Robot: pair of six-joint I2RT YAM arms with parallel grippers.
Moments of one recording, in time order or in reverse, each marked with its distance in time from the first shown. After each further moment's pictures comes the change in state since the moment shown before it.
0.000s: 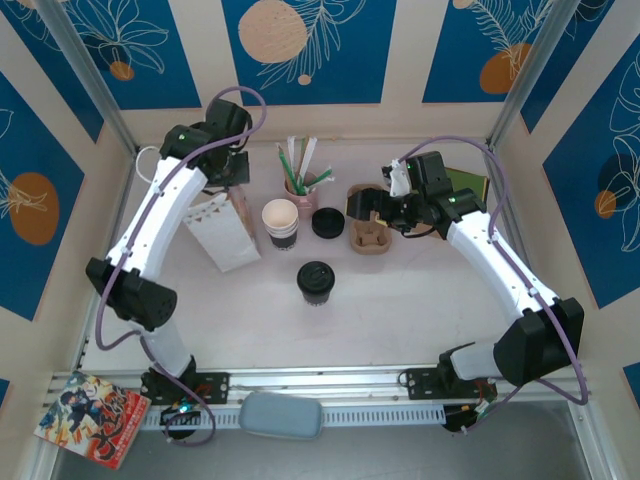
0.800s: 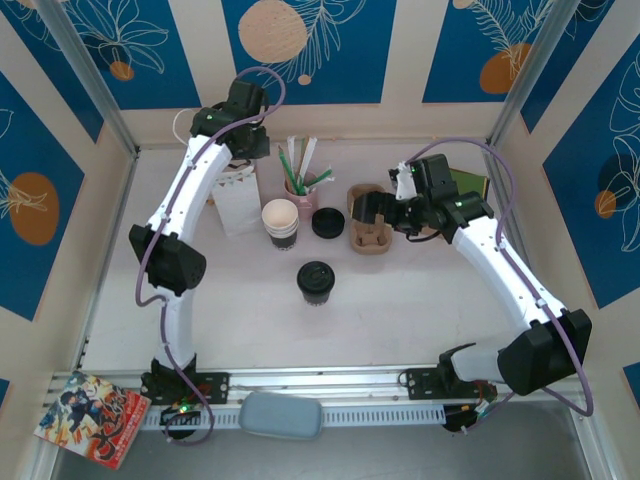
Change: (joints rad) left arm 0.047 0.351 0.354 0.121 0.064 0.066; right arm -0.008 -0.050 0.000 -0.064 0.082 0.004
